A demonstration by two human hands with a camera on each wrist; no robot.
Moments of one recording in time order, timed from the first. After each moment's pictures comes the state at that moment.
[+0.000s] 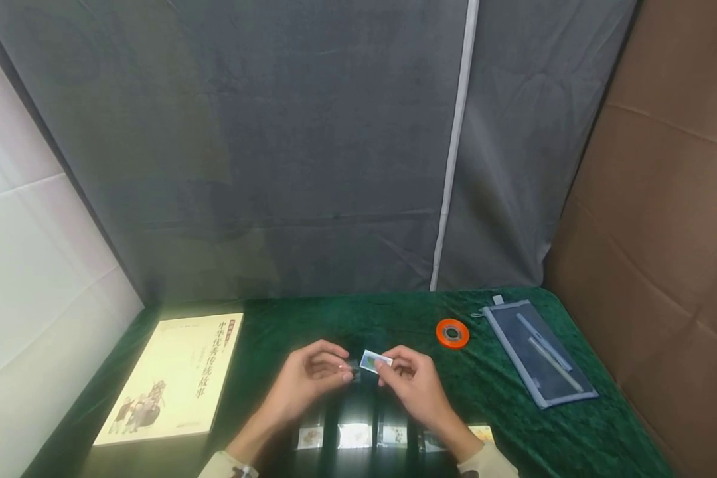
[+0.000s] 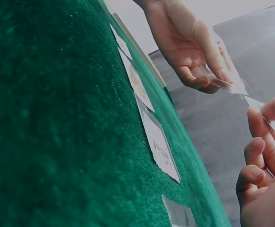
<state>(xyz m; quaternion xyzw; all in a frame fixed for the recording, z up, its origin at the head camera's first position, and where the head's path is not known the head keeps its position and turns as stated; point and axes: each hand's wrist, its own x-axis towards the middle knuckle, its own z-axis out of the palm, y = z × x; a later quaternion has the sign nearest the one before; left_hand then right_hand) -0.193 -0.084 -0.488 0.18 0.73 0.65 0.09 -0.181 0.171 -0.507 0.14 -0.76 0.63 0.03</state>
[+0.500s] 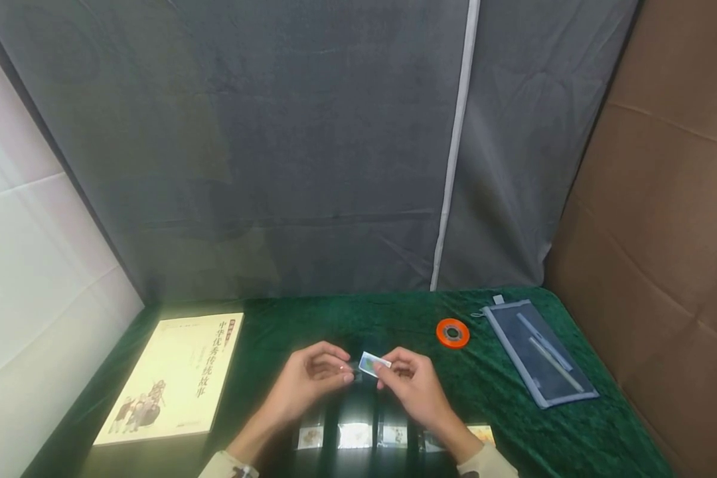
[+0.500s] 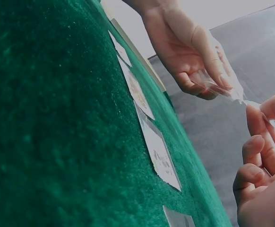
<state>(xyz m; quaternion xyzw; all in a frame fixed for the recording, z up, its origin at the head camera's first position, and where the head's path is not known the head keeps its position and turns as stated) -0.192 -0.084 -0.489 0.19 0.74 0.64 0.09 -0.180 0.170 -0.507 0.13 -0.76 0.64 0.00</state>
